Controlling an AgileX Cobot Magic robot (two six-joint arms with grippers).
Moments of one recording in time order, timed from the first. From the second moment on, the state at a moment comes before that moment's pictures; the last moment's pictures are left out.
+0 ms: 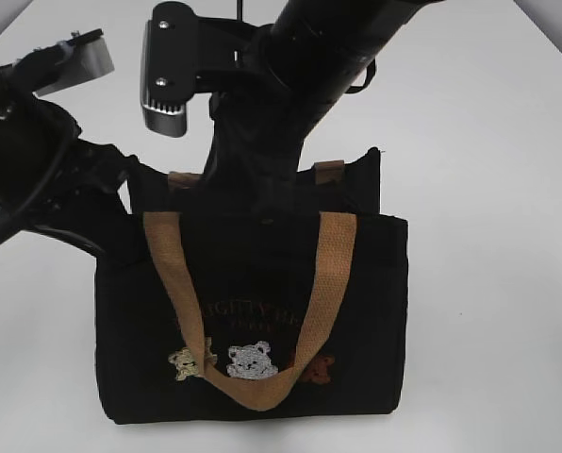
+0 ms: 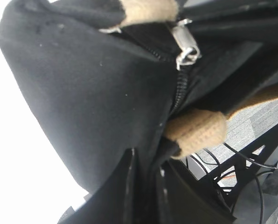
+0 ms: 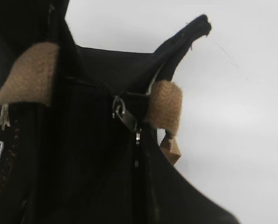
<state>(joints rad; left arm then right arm) -0.43 1.47 -1.08 -0.49 1.08 0.29 0.68 1.84 -1.49 0.41 0.83 -1.24</state>
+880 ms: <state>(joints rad) -0.43 1.46 -1.08 -0.51 1.06 0.29 0.64 1.76 -1.49 0.41 0.89 -1.16</state>
